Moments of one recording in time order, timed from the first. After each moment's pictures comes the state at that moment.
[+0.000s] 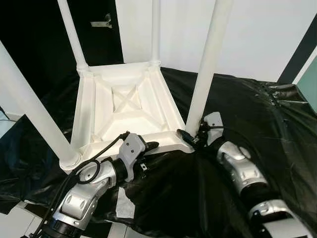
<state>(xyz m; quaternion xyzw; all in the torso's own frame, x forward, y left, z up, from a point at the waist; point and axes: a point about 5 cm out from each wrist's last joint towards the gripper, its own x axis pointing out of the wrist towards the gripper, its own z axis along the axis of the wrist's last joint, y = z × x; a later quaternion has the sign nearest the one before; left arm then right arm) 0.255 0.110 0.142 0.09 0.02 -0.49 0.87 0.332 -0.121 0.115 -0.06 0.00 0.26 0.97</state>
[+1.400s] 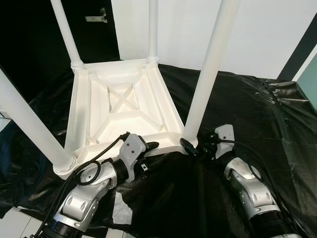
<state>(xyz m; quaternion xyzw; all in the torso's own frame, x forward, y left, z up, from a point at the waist) 0.253 0.108 0.141 0.09 0.02 -0.49 0.87 0.289 -0.141 0.117 -0.03 -0.01 0.31 0.95</state>
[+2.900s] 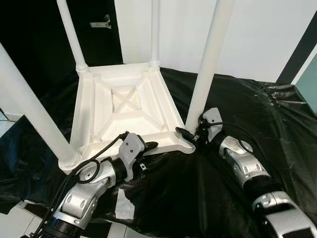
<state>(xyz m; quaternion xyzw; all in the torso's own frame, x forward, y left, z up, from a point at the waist) 0.258 0.113 0.139 0.09 0.02 -0.48 0.87 0.333 -0.122 0.118 -0.07 -0.01 0.27 0.96</state>
